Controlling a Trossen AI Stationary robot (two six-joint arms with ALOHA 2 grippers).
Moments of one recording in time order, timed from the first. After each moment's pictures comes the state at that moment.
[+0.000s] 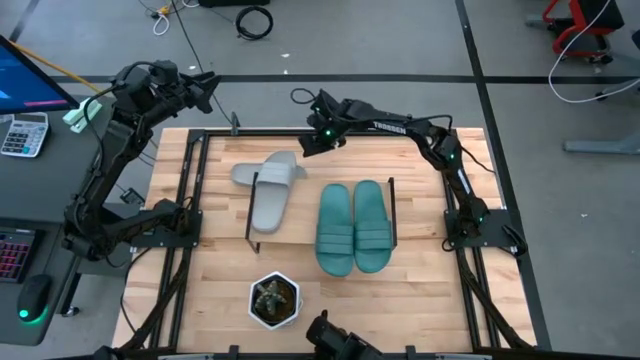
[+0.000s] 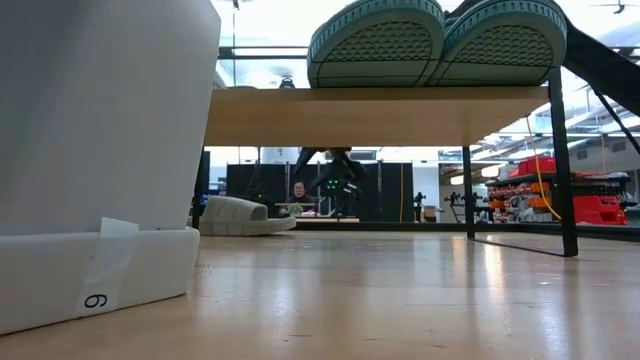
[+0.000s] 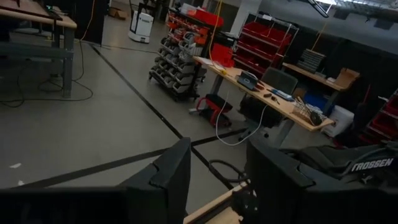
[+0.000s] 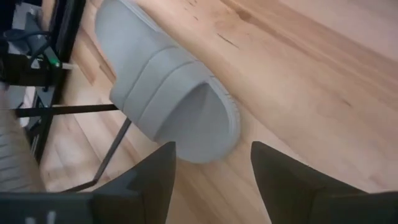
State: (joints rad) left arm 1.14 0.91 1.14 -0.27 0.33 -0.30; right arm -0.58 2.25 1.92 -0.69 -0.49 0.55
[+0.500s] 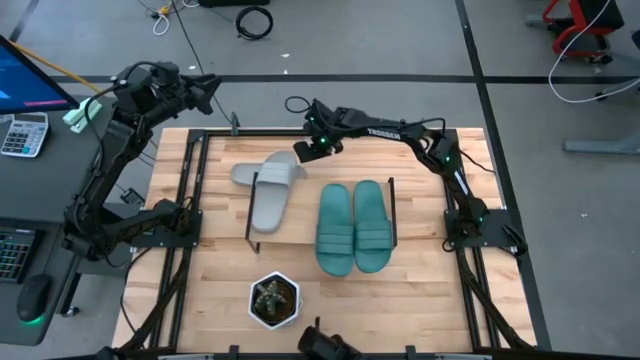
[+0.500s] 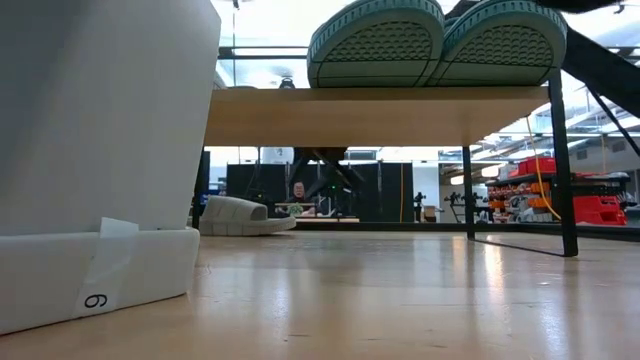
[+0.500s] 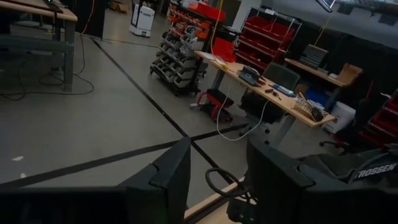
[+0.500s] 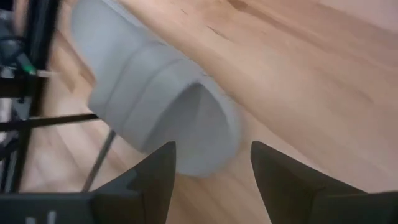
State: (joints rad) left arm 1.14 0.91 1.14 -0.30 0.33 -0.30; right arm -0.53 2.28 1.90 -0.63 -0.42 0.63
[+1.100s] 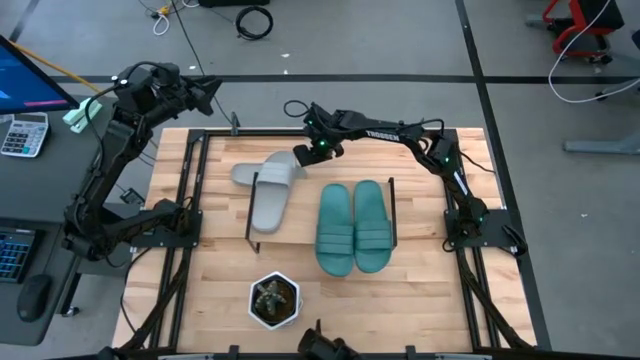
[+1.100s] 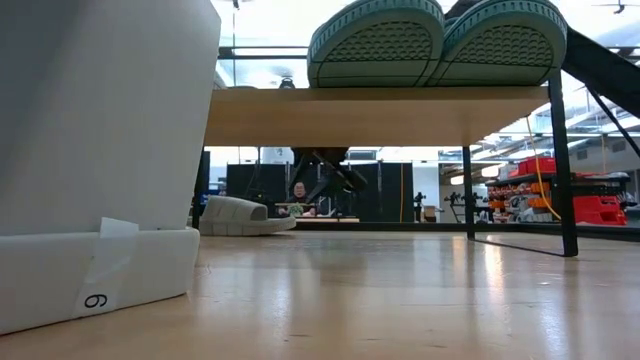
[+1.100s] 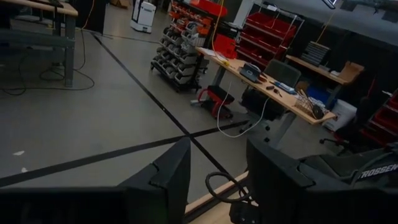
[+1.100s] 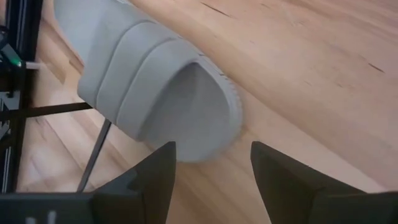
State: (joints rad) left arm 1.14 0.91 1.14 -0.32 0.33 -0.30; right arm -0.51 2.29 1.90 -0.68 -0.41 0.65
